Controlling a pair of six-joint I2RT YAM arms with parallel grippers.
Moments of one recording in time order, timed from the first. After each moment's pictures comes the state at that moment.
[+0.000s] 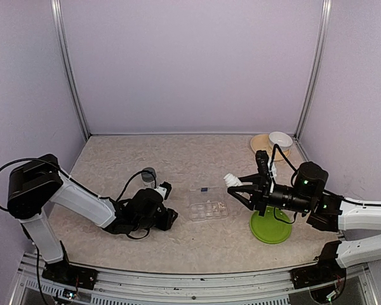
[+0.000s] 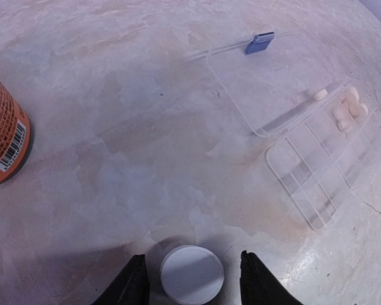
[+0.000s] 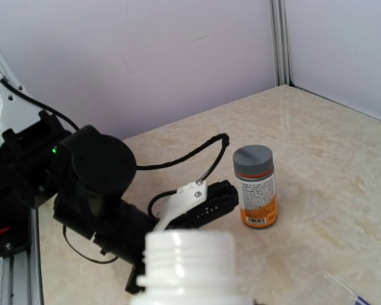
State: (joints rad) left arm -0.99 1.76 0.65 0.39 -0.27 -0.44; right arm 0.88 0.97 0.45 0.46 -0.29 0.13
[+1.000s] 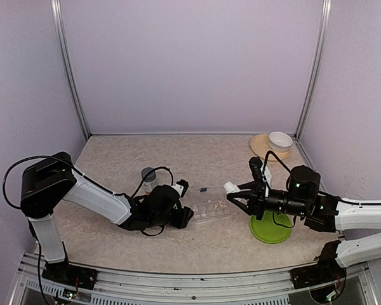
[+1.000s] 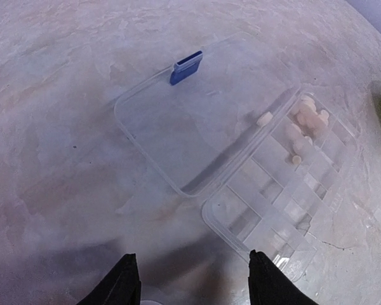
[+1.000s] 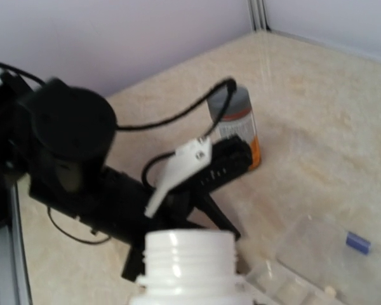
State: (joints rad) left arm -1.04 1.87 0.83 0.34 -0.25 -0.41; right arm 0.88 1.00 0.44 0.39 -0.24 0.18
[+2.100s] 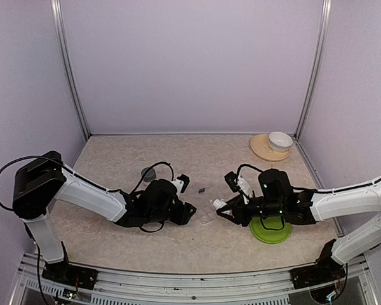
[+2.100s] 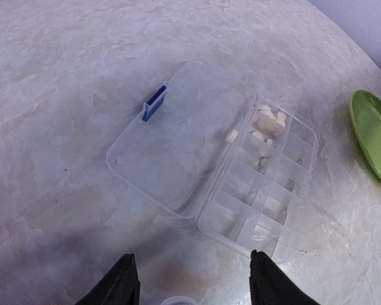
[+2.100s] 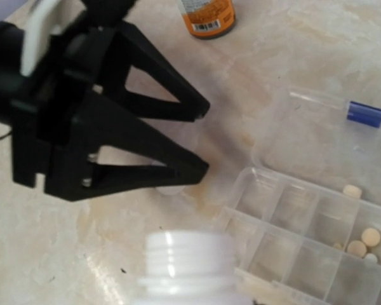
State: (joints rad) left arm -1.03 1.81 0.84 0.33 -0.19 -0.41; right arm 0.89 1.31 0.54 0.25 -0.23 0.20
